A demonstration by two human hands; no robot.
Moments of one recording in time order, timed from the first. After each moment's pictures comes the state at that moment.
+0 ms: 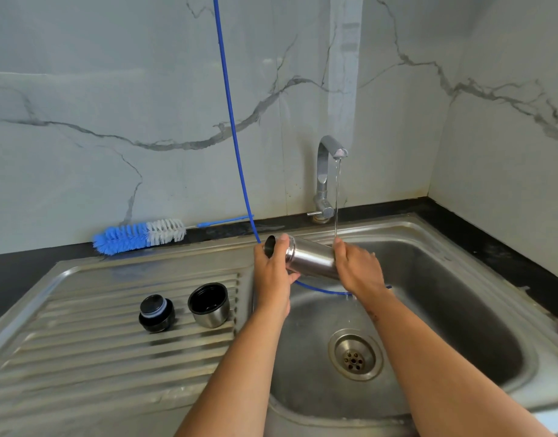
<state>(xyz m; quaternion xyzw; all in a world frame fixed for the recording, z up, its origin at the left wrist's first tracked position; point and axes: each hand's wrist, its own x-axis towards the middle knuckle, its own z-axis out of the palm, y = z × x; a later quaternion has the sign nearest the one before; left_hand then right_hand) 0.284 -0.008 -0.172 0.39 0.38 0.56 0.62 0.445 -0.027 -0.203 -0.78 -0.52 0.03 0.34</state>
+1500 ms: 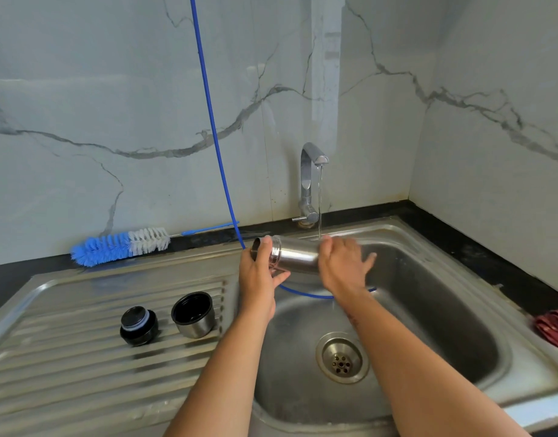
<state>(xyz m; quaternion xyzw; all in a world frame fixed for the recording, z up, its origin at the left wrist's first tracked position) 0.286 0.006 -0.178 0.39 0.37 0.55 0.64 0.431 -0.022 -0.194 -0.82 -0.43 0.03 0.39</state>
